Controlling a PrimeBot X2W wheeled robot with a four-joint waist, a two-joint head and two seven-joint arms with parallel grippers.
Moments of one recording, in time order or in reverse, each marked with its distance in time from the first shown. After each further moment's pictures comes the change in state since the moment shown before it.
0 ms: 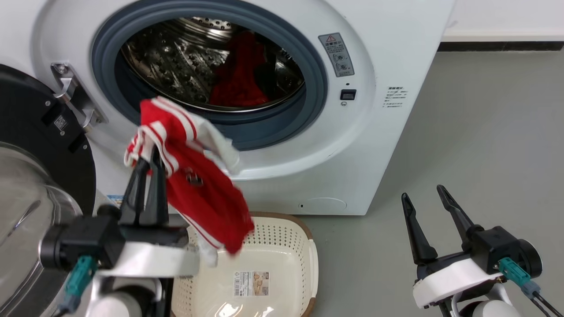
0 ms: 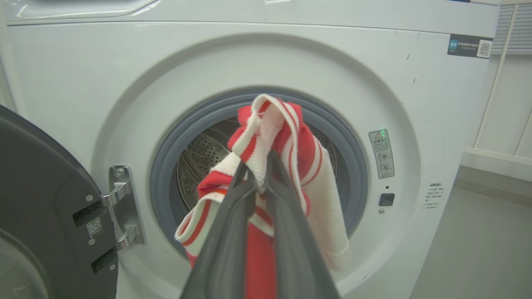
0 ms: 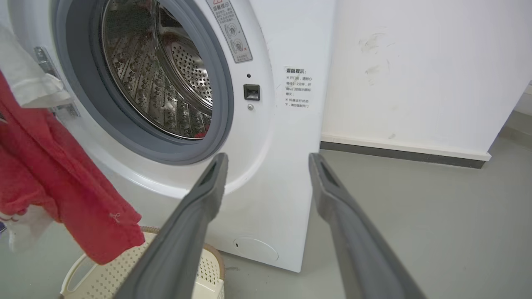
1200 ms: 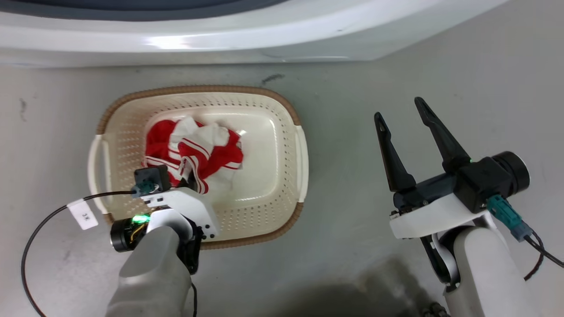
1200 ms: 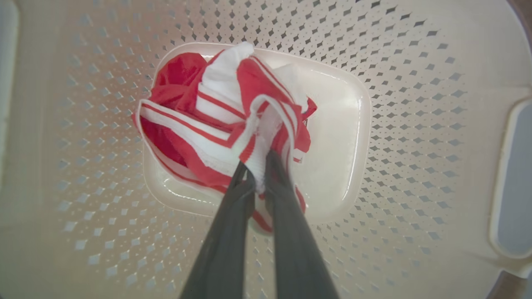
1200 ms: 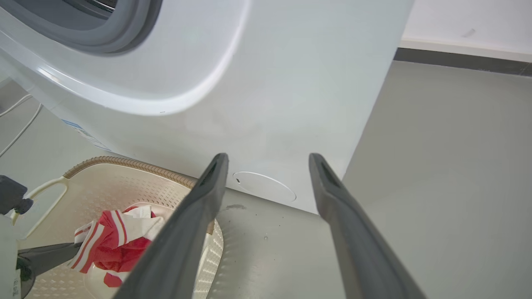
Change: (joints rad) left arm -0.605 -0.106 -0.021 1.443 -0.217 -0.071 -0.184; right arm -0.289 0.000 0.102 0.014 -0.027 0.000 -0.046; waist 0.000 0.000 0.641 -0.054
